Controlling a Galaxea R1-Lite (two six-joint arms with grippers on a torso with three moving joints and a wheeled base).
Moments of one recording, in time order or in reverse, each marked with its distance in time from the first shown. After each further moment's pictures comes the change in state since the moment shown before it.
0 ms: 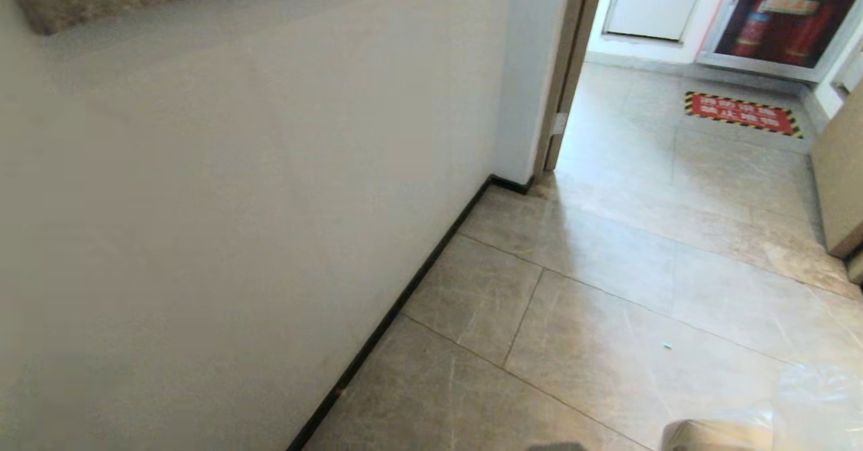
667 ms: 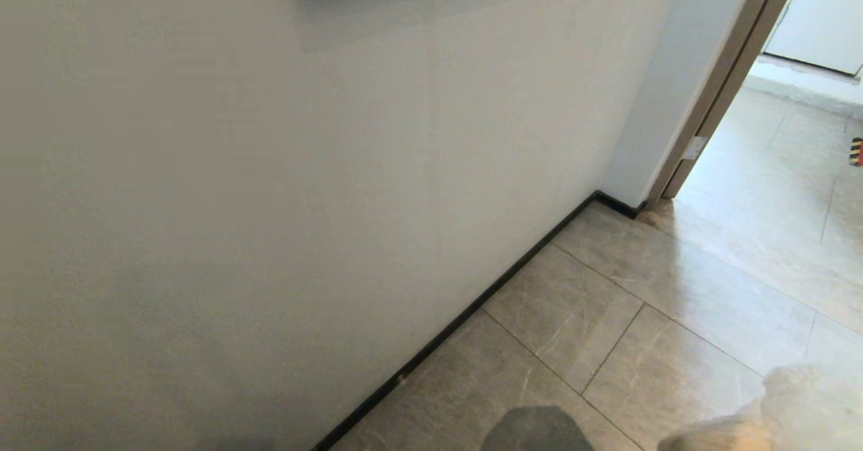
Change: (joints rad) left arm 0.000 0.000 0.000 0.000 0.000 0.000; right arm 0.000 0.000 0.000 0.000 -0.001 0.002
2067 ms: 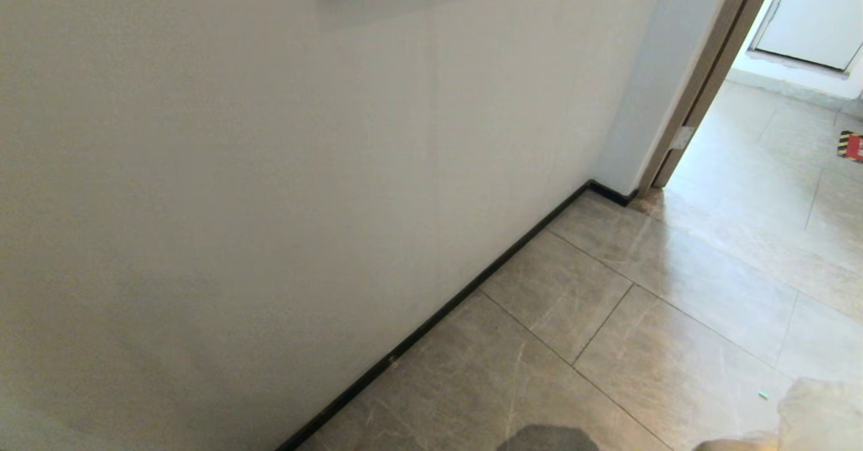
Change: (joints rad) left arm 0.000 0.000 0.000 0.001 0.000 0.000; right arm 0.000 0.000 0.000 0.000 -0.001 0.001
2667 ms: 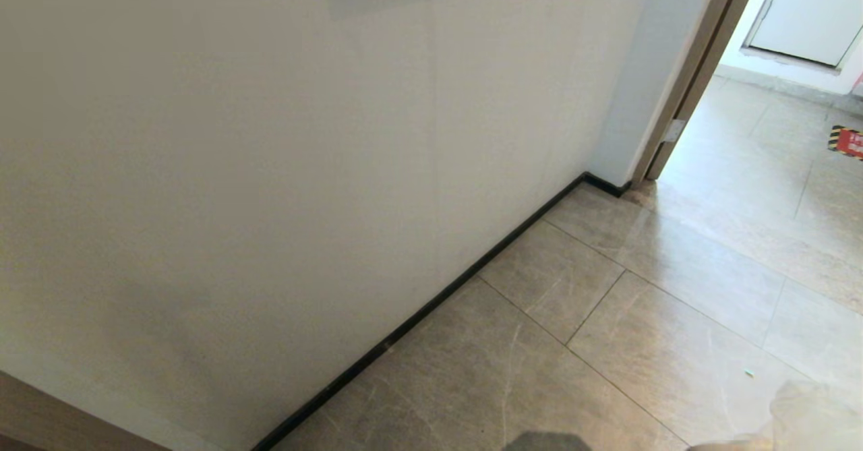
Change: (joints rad) left arm 0.000 0.000 0.000 0.000 0.000 0.001; right arm 0.000 0.000 0.000 0.000 0.001 -0.001
